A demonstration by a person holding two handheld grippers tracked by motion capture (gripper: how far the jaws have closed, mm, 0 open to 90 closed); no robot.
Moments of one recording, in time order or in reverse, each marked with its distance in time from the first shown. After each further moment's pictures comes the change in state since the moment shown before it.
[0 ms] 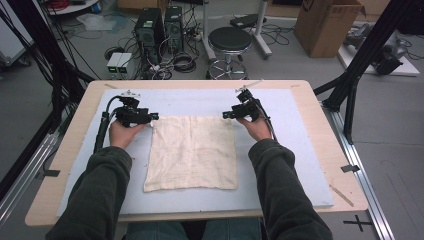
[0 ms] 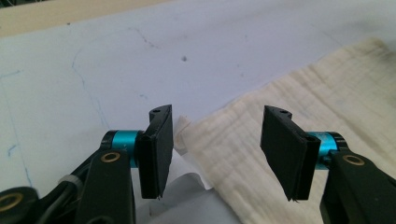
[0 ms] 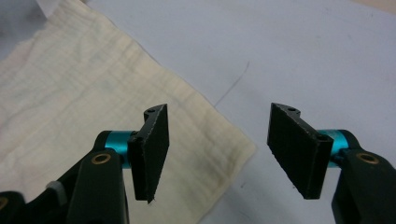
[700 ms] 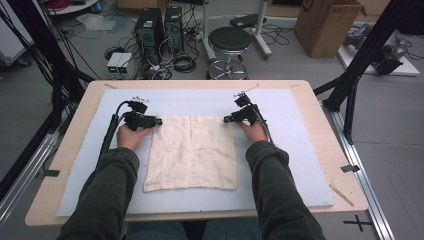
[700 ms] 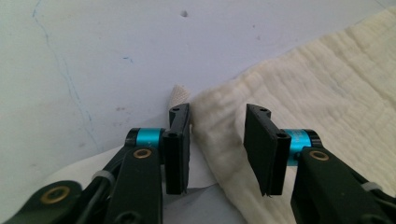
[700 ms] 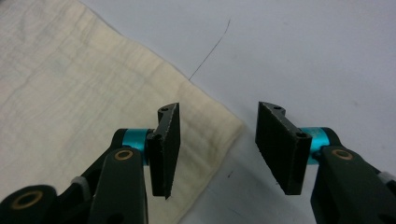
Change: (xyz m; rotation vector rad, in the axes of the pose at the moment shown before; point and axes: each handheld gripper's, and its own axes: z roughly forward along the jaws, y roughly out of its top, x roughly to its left) left arm -0.002 -0.011 0.028 0.091 0.021 -0.035; right arm -0.008 -0.012 0.025 0.072 -0.050 0.060
